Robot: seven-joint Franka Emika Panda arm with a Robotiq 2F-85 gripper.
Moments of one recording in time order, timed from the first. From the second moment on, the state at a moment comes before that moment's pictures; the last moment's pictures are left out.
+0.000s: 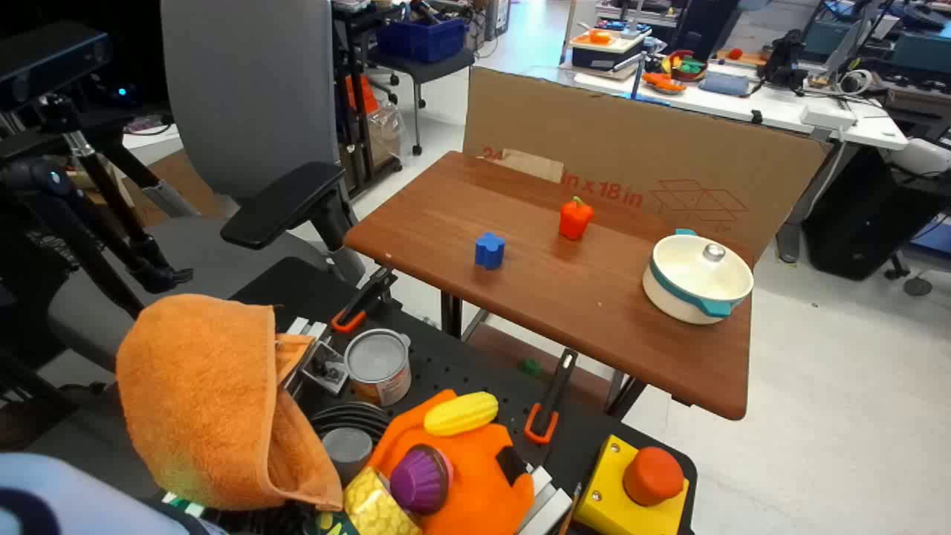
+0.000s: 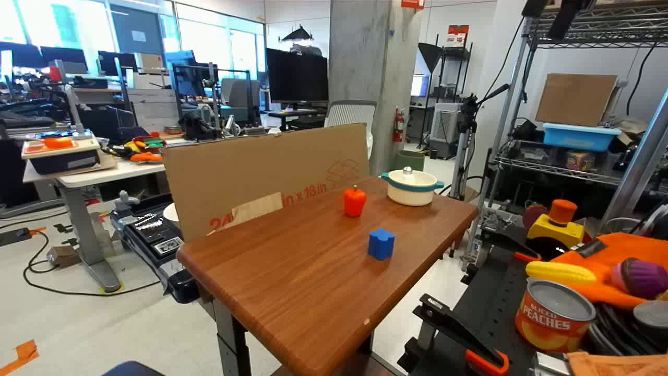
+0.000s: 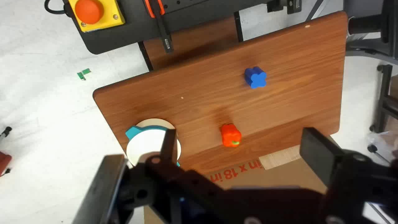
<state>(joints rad) -0.11 -0.78 -0.18 -2.68 0.01 2.08 -0.04</state>
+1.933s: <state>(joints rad) -0.10 0.16 0.03 -2.07 -0.04 2.15 0.47</state>
